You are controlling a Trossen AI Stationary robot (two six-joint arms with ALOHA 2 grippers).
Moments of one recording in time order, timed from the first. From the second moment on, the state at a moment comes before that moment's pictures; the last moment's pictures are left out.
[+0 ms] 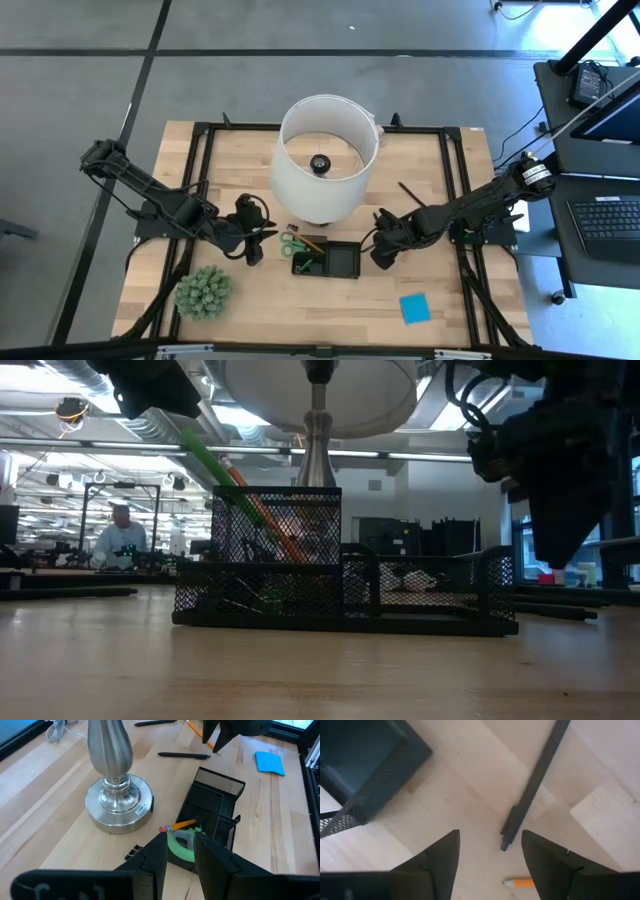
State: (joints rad) left arm -0.49 1.11 0.83 -0.47 -0.59 -0.67; right arm 0.35 1.49 0.88 -0.75 0.09 1.14
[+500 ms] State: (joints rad) left arm -0.49 1.11 0.83 -0.48 -0.59 -0.62; right arm 0.35 1.63 0.88 -0.79 0.09 1.17
